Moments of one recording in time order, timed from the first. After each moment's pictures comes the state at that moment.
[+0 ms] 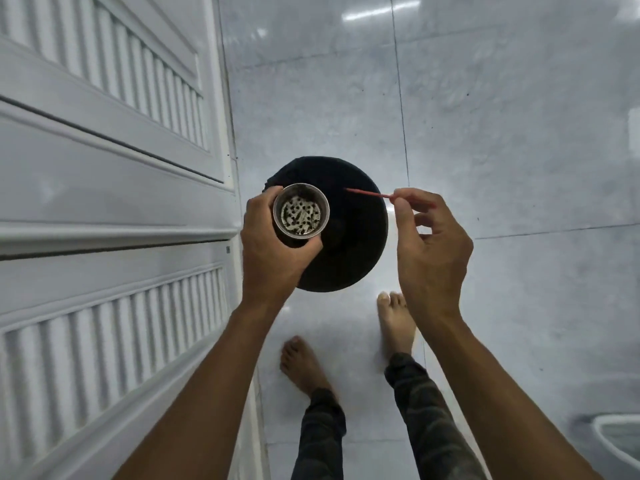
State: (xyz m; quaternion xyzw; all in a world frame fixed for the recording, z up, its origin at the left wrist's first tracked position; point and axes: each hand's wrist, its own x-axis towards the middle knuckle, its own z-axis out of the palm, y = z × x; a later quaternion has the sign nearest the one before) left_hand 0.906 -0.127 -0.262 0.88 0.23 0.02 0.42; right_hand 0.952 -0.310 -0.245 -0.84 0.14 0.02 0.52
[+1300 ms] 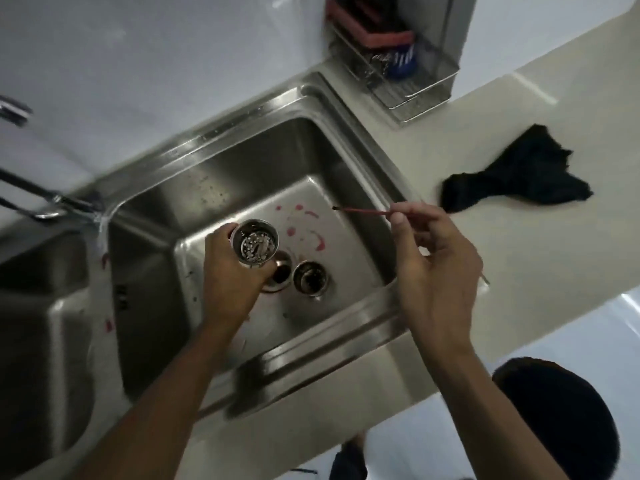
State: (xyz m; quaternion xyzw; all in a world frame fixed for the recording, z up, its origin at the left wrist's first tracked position) left_hand 0.432 0.131 0.051 0.58 0.73 0.30 0.21; right_hand 0.678 0.073 0.105 -0.66 -0.40 0.29 0.57
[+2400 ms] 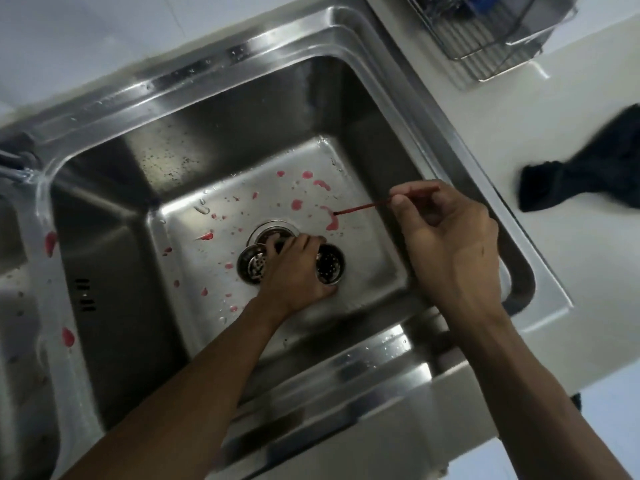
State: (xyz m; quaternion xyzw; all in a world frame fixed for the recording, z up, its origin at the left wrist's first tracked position) left_hand 0.435 0.167 -0.068 0.78 0.57 -0.02 0.25; right_hand 0.634 0.139 0.087 -0.73 -0.45 0.34 0.39
